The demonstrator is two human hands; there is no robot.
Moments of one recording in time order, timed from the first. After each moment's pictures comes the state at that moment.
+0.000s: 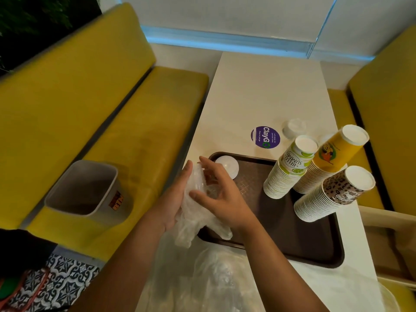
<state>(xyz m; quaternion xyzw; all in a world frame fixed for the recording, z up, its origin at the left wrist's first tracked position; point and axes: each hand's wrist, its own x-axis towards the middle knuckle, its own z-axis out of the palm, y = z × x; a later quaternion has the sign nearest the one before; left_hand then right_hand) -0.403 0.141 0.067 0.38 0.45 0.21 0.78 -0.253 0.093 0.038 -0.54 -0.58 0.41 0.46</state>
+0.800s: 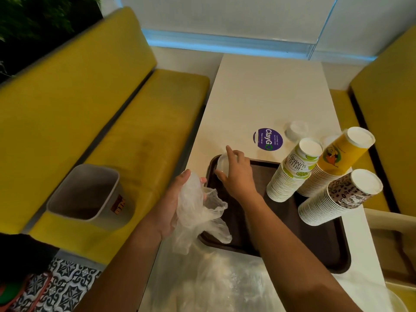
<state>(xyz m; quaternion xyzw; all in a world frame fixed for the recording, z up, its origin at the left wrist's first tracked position) -0.419 0.144 0.052 0.37 0.49 0.24 0.75 -0.203 0.183 -0.038 -0.77 -0.58 0.16 0.21</state>
